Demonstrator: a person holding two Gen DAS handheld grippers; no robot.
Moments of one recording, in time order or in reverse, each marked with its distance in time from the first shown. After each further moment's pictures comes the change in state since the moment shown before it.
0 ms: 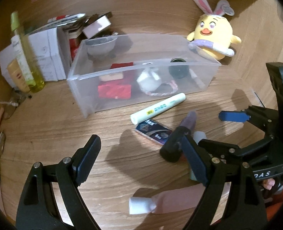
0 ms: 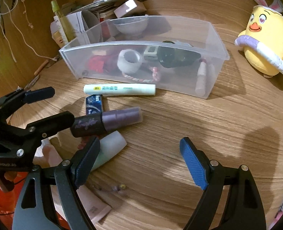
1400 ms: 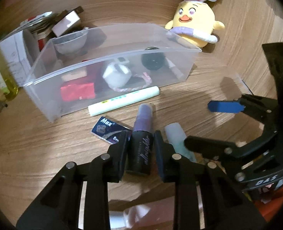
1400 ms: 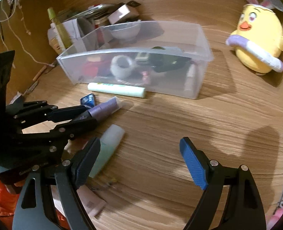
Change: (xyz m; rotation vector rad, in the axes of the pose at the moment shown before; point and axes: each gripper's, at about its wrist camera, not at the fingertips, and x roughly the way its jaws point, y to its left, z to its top) left arm 0.021 -0.026 -0.003 0.062 0.048 -0.102; right arm -0.003 0.004 -0.002 0.022 -0.008 0.006
